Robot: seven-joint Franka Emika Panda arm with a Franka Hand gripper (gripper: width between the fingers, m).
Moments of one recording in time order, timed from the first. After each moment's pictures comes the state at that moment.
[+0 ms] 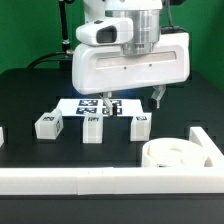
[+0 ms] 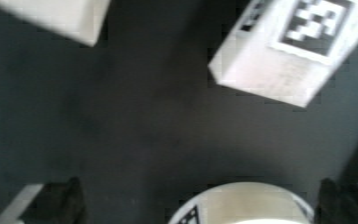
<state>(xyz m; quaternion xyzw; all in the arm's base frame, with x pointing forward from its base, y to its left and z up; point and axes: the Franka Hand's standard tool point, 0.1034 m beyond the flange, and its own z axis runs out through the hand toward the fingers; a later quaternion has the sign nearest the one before) 0.533 0.034 0.063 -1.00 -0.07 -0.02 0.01</state>
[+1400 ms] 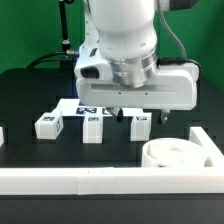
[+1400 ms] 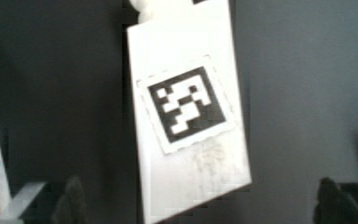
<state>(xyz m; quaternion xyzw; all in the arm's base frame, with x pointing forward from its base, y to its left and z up) 0.511 0.045 0.034 -0.96 0.15 0.22 0.08</state>
